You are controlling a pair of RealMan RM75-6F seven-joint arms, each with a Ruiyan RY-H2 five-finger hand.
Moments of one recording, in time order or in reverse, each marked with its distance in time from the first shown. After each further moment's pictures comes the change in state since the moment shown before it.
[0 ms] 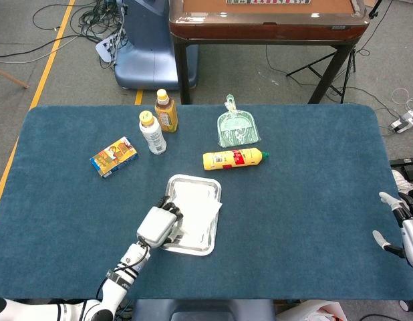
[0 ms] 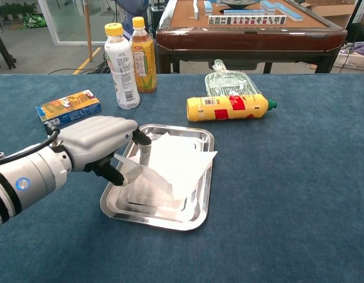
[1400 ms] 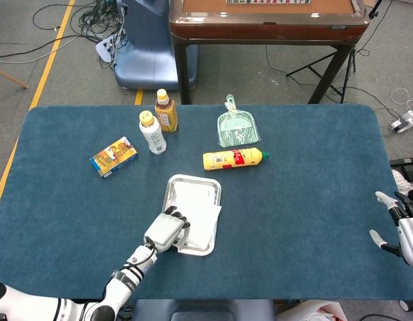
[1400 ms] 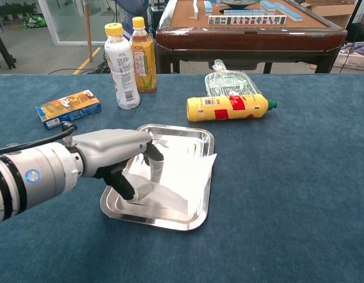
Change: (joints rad) left arm -0.133 0.067 0.001 -0.182 -0.309 -0.059 0.065; right arm 0.014 -0.008 -0.002 0.009 0.001 -0.020 0.003
